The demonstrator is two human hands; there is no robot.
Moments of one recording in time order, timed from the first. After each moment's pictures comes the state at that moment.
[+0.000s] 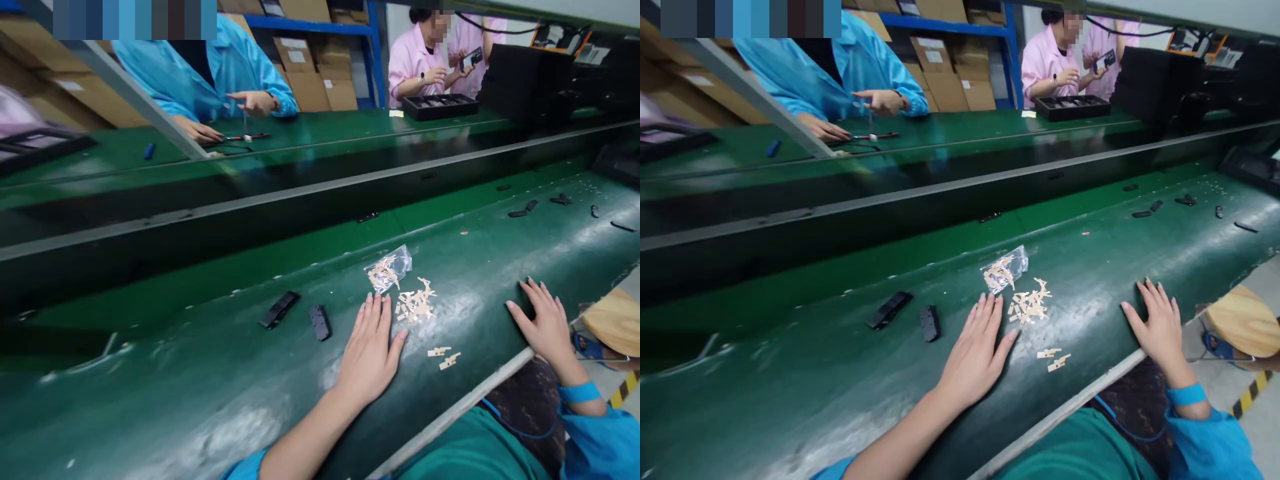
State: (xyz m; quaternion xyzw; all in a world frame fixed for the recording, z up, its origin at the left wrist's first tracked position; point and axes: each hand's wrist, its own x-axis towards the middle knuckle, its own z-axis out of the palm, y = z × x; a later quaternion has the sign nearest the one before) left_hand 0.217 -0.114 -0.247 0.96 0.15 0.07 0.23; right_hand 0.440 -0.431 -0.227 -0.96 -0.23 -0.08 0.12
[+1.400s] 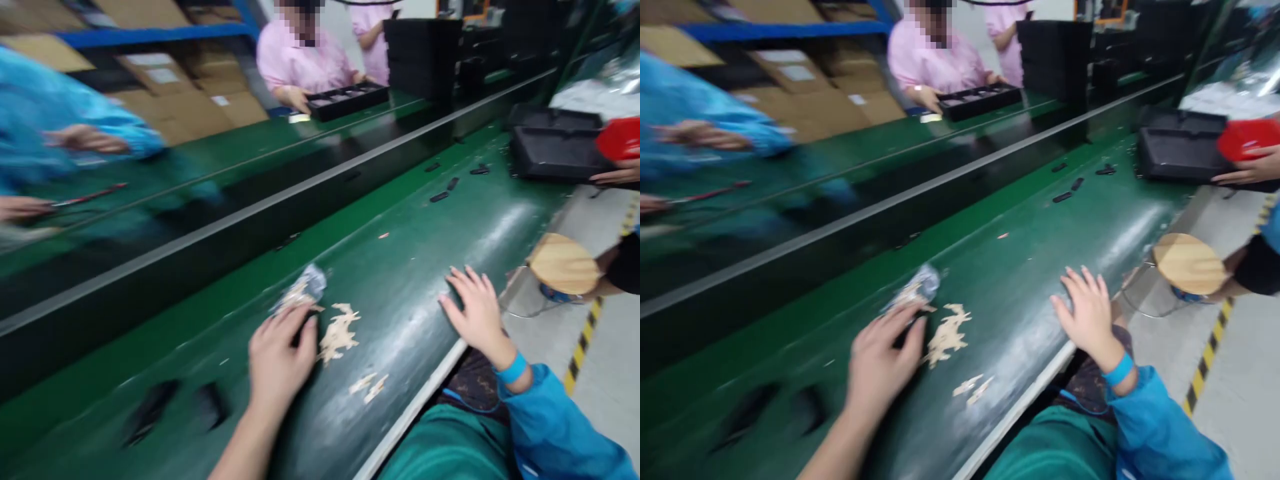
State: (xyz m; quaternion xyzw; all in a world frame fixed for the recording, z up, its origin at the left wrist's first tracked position) left_hand 0.299 -0.077 -0.244 0.95 0.13 0.22 0.15; right_hand 0.435 -0.421 -0.224 -0.94 -0.25 -0.07 0.20
